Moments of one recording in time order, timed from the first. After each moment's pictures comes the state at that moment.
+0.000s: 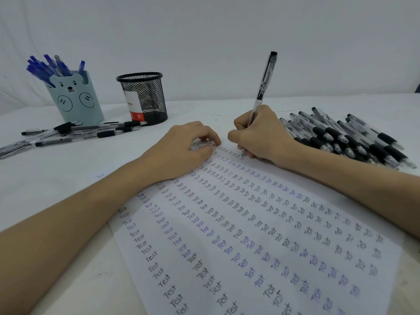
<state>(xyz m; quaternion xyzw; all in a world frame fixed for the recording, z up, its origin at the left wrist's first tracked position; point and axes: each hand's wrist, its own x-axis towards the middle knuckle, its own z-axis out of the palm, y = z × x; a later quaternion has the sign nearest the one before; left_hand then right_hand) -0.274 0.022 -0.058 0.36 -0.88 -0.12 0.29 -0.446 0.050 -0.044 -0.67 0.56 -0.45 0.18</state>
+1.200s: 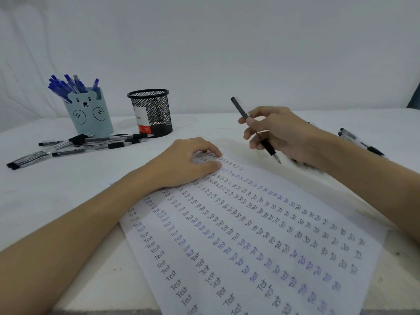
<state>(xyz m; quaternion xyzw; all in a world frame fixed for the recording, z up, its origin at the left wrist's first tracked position) -0.270 0.032 -0.050 0.39 -0.87 -0.17 0.25 -0.478 0.058 -0.009 -0.58 0.52 -0.46 0.42</state>
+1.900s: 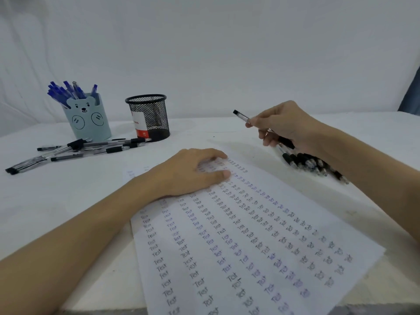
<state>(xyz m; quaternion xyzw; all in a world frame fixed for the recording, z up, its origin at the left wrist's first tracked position) -0.280 0.046 -0.046 0.41 -0.89 -0.15 0.16 -0.497 0.053 0.002 -0.59 0.60 -0.44 0.30</state>
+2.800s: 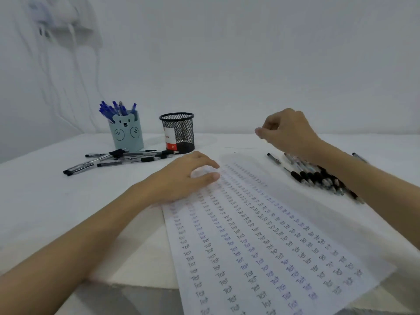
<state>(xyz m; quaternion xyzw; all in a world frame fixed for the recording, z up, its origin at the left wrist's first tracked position) -0.232 0.052 -0.037 0.43 -0.87 -0.14 0.21 -0.473 0.051 0.019 -0.71 0.60 -0.38 0.00</state>
